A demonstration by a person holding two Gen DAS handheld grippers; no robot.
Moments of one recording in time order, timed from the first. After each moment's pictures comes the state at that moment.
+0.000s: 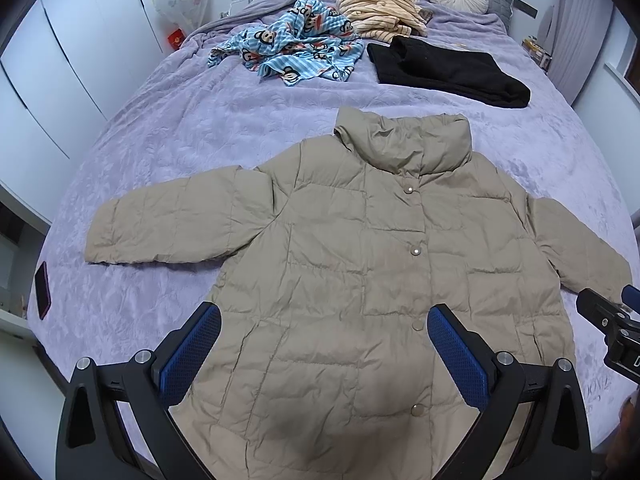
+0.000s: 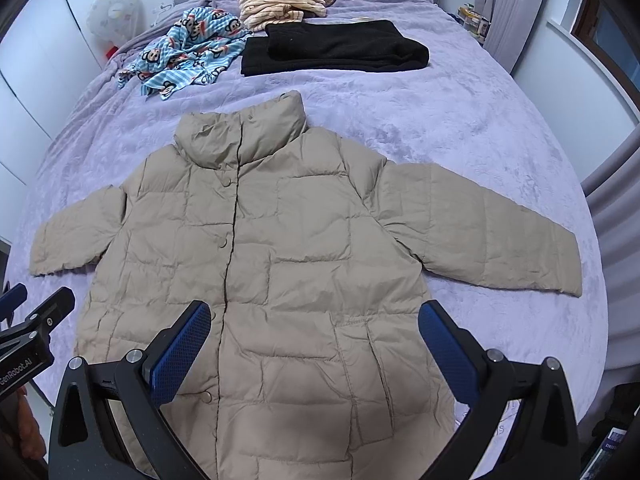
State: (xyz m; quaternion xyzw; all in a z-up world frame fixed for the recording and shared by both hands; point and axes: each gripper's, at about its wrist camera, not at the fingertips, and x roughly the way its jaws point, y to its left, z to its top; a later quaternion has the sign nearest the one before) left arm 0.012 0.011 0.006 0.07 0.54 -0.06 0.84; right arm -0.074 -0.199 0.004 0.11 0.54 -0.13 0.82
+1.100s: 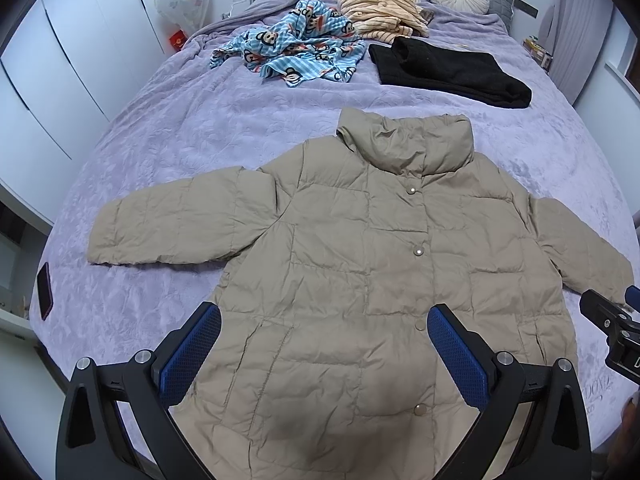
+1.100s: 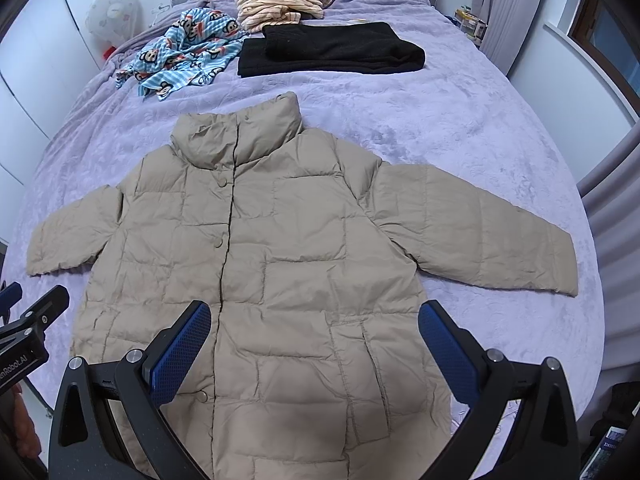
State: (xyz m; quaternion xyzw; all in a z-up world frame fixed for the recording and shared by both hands) left arm 0.014 0.012 0.006 0.07 0.54 -0.06 0.84; right arm -0.073 -0.202 0.004 0.11 0.54 -0.13 0.82
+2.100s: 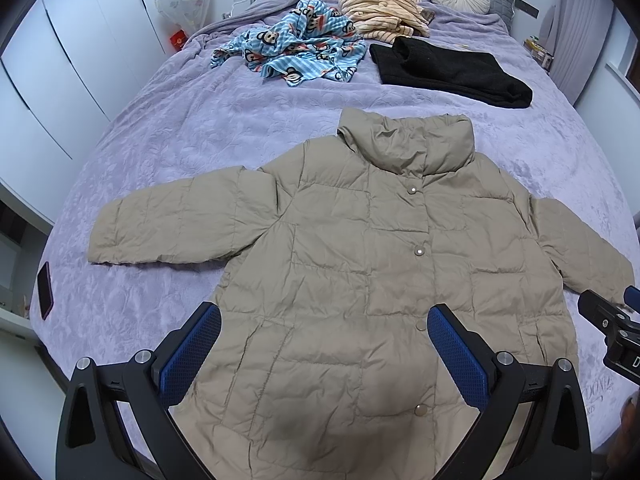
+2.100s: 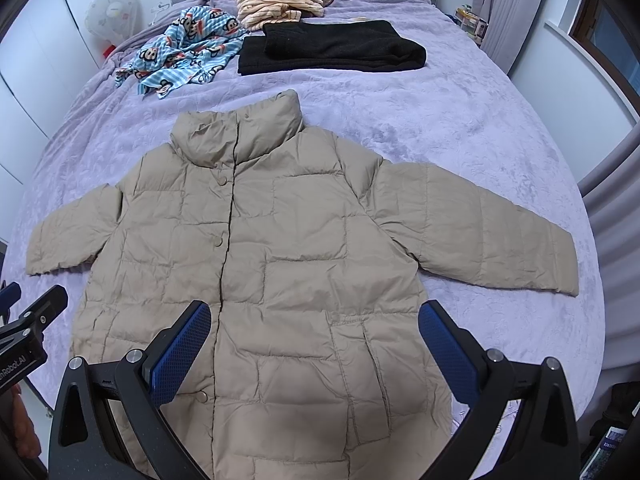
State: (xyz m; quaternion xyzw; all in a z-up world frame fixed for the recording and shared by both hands) left arm 0.015 0.014 0.006 0.07 0.54 -0.06 0.84; right arm -0.072 -0.203 0.003 0.11 0.54 -0.13 0.82
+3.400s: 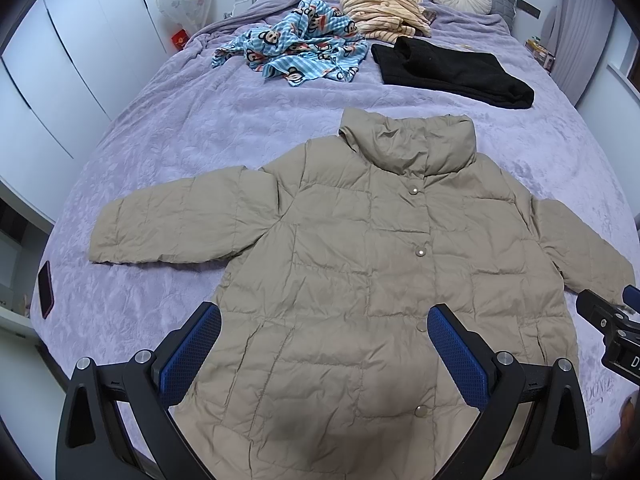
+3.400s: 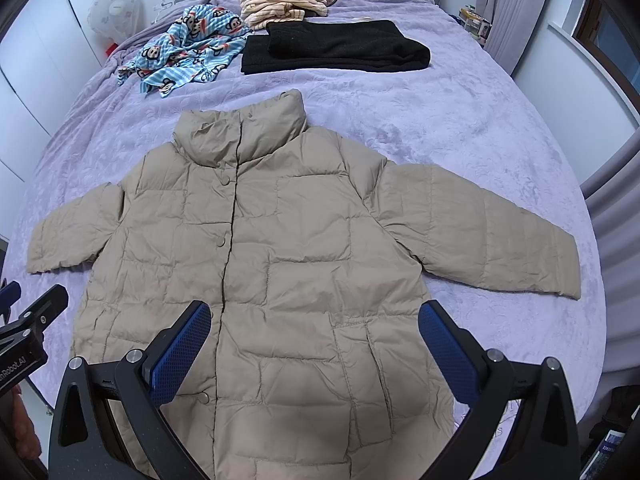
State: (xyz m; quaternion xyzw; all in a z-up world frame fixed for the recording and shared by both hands) left arm 0.016 0.016 0.007 0.07 0.53 -0.06 0.84; right arm -0.071 -0.201 0.003 0.11 0.54 -0.13 0.82
